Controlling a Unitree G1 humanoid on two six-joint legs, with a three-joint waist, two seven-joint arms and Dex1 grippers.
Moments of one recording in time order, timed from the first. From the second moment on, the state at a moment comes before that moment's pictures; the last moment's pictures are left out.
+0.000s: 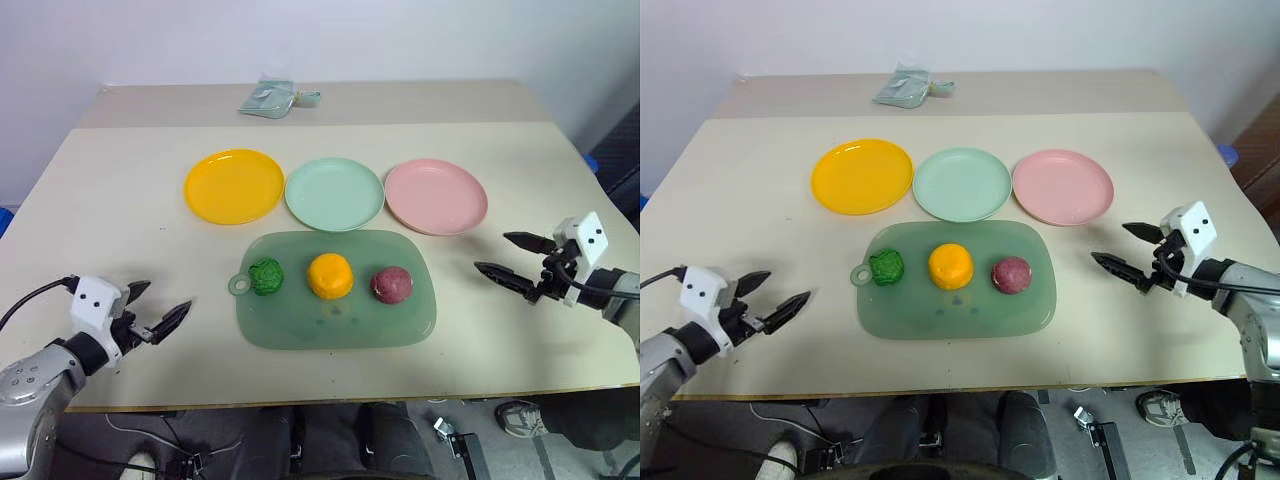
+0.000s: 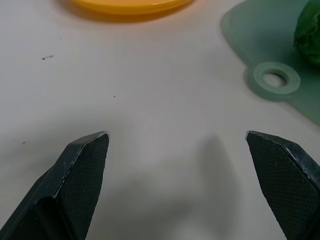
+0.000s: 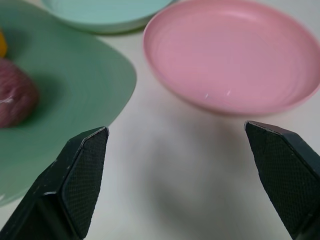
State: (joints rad) left arm 0.29 0.65 0.43 -0.32 -0.45 0.37 -0.67; right arm -0.13 -0.88 -0.32 0.05 0.47 0.36 0.95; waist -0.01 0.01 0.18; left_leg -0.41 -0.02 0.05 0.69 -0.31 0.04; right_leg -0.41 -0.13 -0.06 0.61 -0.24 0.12
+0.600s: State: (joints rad) left arm 0.02 0.71 0.30 -0.36 -0.58 0.48 -0.80; right arm -0.08 -0.80 -0.32 -0.05 0.45 0.35 0.87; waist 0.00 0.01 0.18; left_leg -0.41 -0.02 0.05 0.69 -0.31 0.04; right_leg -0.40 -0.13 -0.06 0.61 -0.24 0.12
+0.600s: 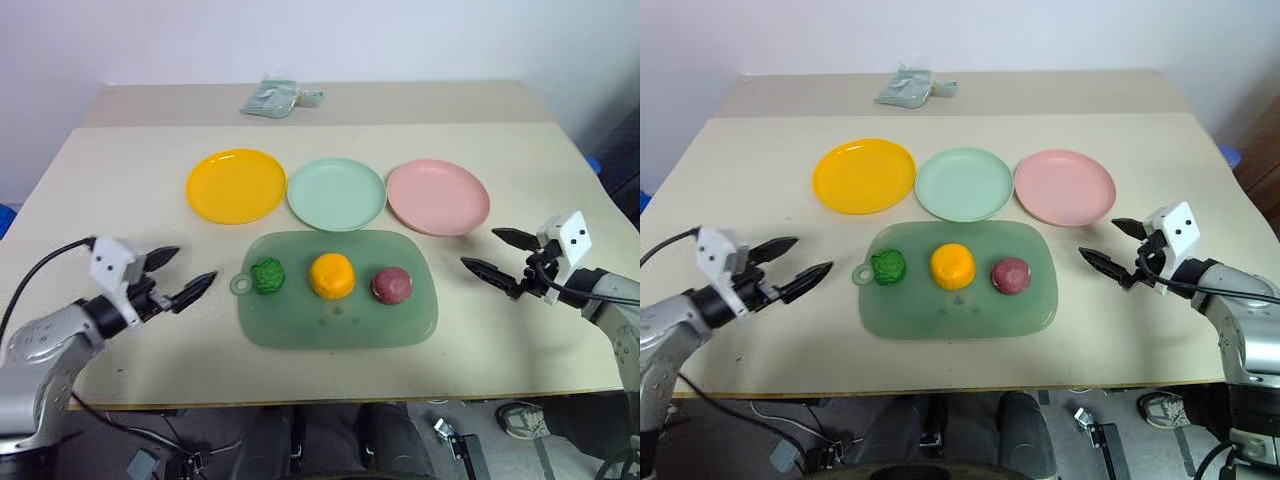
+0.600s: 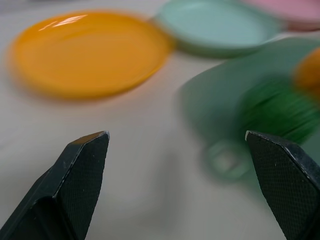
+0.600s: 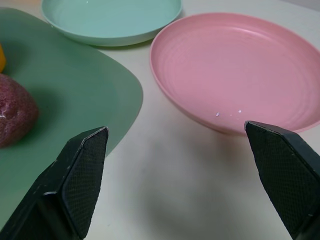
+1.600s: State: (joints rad) left arm -0.87 0.40 -0.15 0.49 -0.16 0.22 -0.82; right arm 0.13 -0.76 -0.43 -0.47 0.60 0.49 0.81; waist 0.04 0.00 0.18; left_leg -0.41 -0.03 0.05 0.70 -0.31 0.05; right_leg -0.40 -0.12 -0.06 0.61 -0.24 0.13
